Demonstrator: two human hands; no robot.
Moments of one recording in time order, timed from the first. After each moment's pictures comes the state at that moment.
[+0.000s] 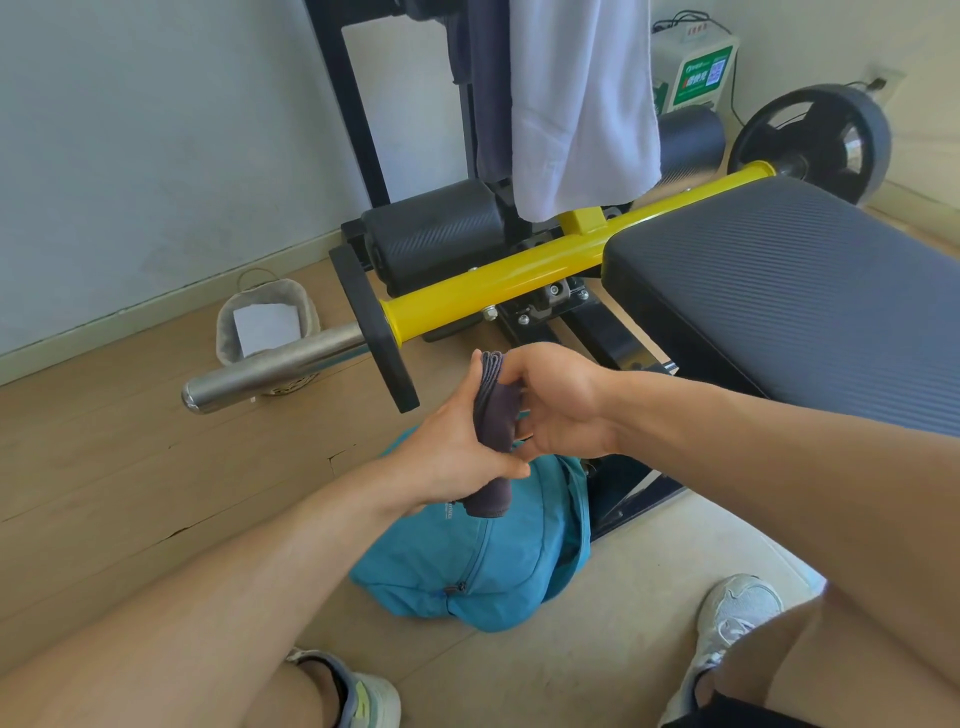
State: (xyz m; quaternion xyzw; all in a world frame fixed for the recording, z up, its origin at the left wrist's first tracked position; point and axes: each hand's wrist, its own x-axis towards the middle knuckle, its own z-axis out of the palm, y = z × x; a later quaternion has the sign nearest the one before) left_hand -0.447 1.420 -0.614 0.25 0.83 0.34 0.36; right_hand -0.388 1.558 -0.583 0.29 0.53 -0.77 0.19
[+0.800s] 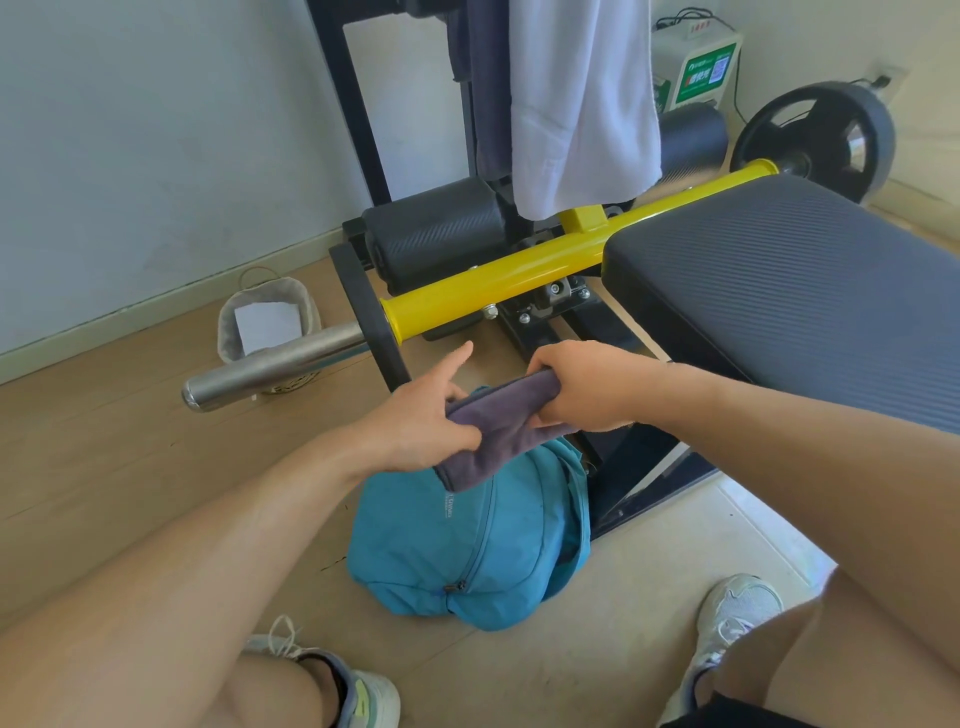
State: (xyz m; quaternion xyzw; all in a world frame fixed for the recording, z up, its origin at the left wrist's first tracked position) left_hand -0.482 1.410 -0.603 0.33 0.84 0.26 0.34; right_hand -0.388 1.596 -0.586 0.11 0.95 -0.21 0.18
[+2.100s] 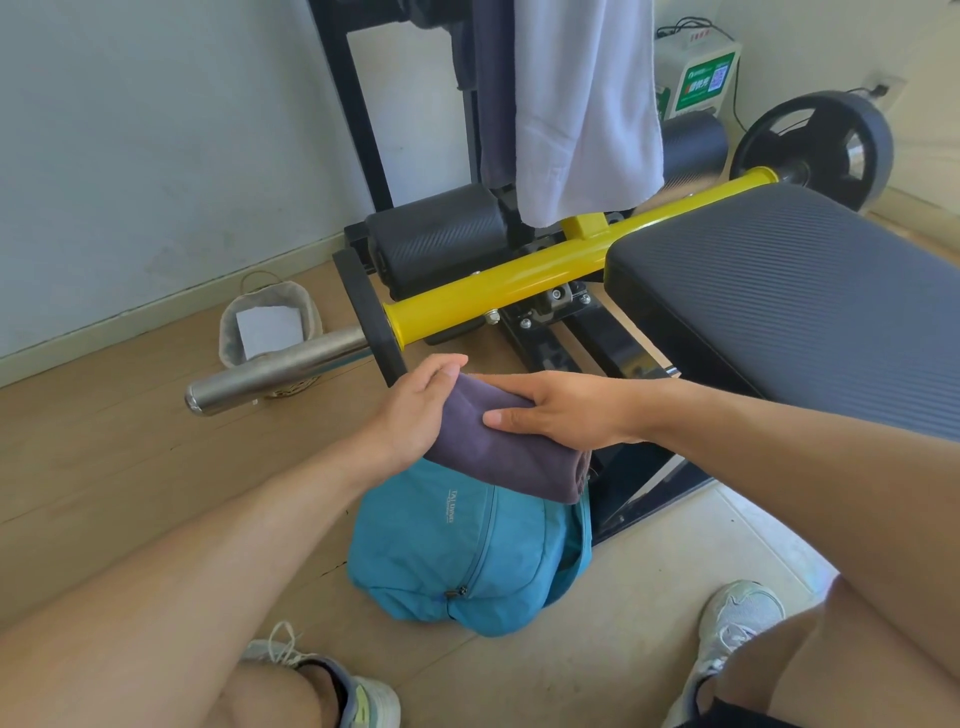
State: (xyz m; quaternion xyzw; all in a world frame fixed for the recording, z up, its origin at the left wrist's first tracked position) left_hand -0.484 1.411 -0.619 0.25 0.83 0.43 0.24; right_hand -0.389 1.586 -0.597 0.00 0.88 -0.43 0.22
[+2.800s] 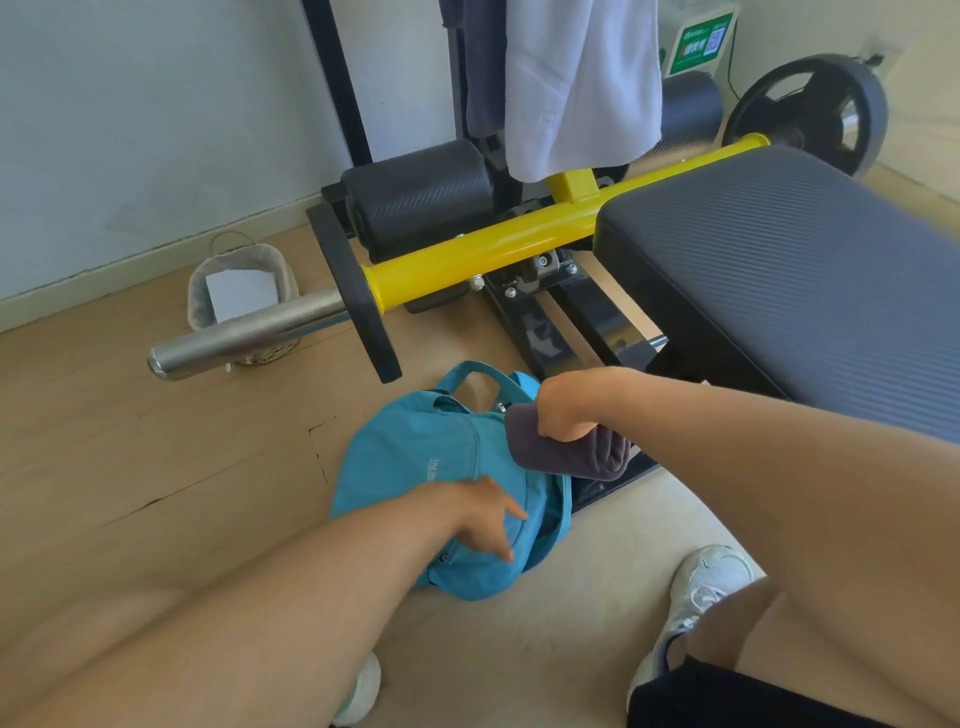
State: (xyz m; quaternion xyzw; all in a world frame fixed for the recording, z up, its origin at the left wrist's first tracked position) left_hand -0.419 1.435 -0.723 0.41 0.77 -0.11 0.48; right_hand -0.391 1.584 -0.631 0.20 0.88 -0.18 0.38
